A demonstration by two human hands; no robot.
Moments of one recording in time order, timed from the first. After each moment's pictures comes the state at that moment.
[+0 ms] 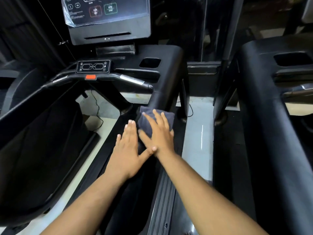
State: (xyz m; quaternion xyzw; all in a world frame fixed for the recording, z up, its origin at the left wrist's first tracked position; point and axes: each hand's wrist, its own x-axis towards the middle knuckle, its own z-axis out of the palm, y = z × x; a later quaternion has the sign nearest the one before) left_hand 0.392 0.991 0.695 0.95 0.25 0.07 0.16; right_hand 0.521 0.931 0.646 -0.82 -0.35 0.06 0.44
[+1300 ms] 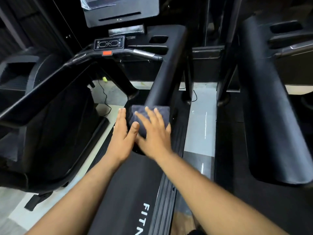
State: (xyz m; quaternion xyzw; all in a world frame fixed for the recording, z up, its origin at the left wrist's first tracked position) left_hand 0.229 0.940 0.690 0.87 0.26 0.20 0.36; right_hand 0.331 0.855 0.639 -0.82 -0.40 0.00 0.42
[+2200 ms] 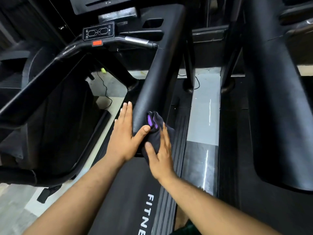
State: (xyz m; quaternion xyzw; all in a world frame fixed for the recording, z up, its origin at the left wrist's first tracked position) left_hand 0.258 0.930 0.687 0.93 0.24 0.13 0.23; right_hand 0.302 0.823 0.571 -0.69 -0.27 0.08 0.67
